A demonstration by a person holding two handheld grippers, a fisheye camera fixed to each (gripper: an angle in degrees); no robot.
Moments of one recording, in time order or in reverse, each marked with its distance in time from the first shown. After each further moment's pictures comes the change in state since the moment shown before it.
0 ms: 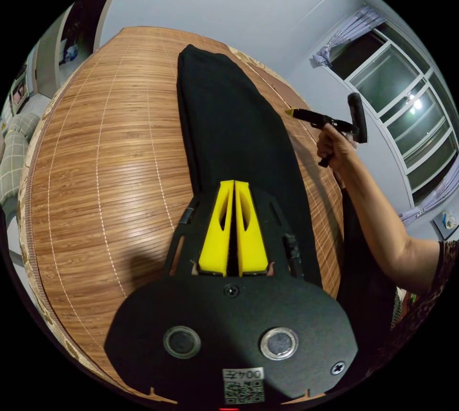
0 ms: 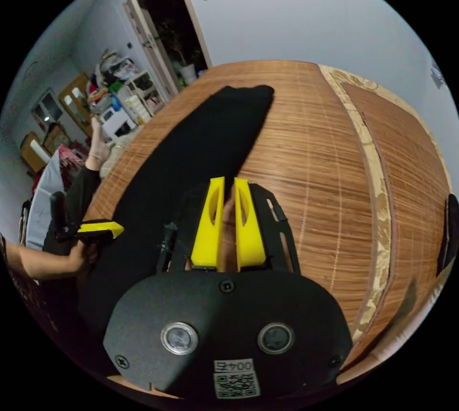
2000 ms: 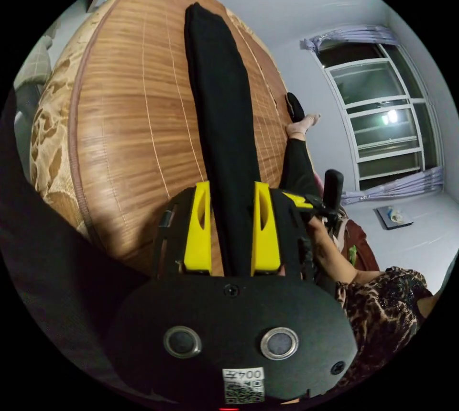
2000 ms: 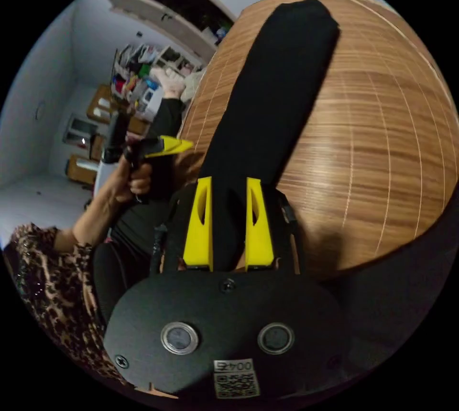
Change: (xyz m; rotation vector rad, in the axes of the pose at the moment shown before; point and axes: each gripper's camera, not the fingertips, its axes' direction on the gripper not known) left arm -0.012 0.221 -0.152 -0.305 0.299 -0.135; right arm -0.310 0.493 -0.087 -0.272 -0.397 0.171
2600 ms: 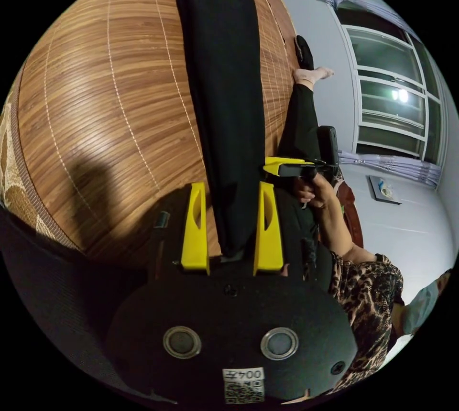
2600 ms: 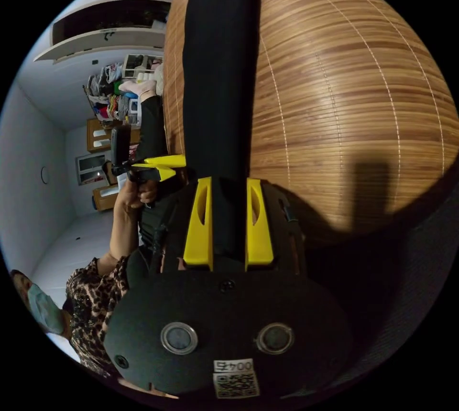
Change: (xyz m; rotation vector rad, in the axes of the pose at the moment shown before) left arm 0.006 0.033 0.072 -0.393 0.077 -0.021; right arm 0.075 0.066 0.010 -0.184 -0.209 0.376
